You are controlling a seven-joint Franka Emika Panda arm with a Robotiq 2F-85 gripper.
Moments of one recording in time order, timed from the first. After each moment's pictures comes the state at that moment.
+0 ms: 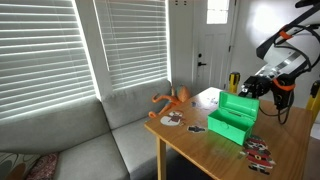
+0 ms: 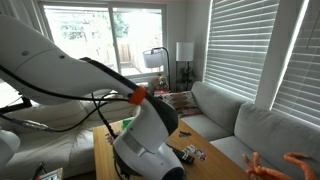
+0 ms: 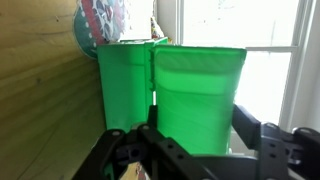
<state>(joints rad) -0.27 0.17 -0.26 -2.23 1.13 1.44 -0.87</state>
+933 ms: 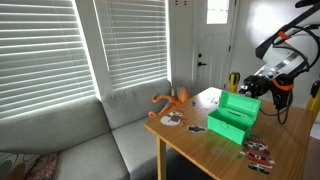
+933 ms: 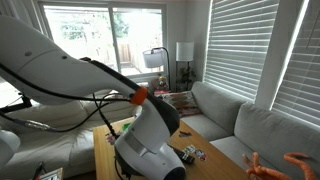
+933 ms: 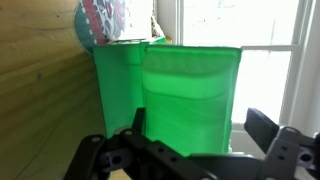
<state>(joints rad) -0.27 0.18 -0.26 -2.21 1.13 1.44 -0.87</state>
